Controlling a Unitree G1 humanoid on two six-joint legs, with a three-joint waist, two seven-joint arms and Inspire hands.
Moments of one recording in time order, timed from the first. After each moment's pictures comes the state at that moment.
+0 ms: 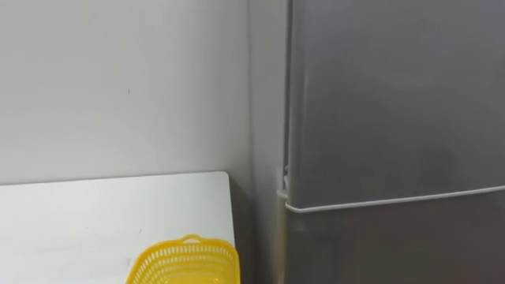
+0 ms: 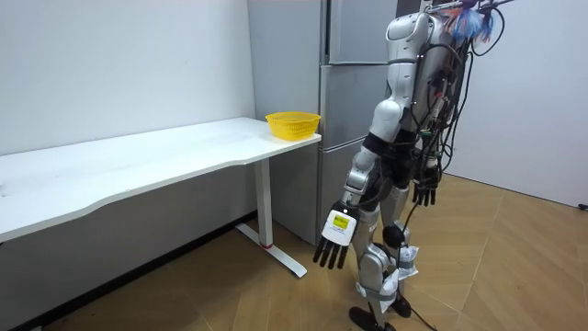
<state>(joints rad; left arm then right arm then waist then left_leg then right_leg) 0.23 0.17 0.35 1.05 -0.26 0.19 0.22 0.15 -0.22 -0.06 1.30 -0.27 0.21 0.05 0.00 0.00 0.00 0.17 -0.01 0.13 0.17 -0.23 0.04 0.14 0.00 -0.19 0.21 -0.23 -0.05</state>
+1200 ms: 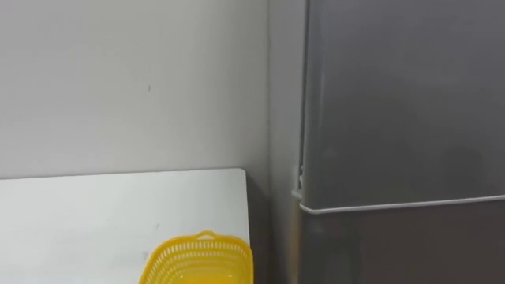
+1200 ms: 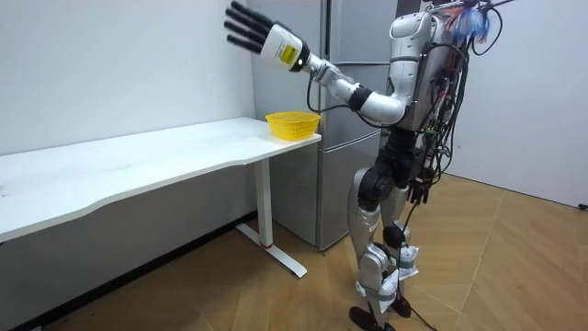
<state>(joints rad) 0.17 0.21 0.34 -0.51 -0.19 -0.13 0.65 0.18 -0.22 -0.08 1.30 -0.28 0.08 0.05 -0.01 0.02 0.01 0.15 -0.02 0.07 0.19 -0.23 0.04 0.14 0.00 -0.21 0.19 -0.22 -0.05</state>
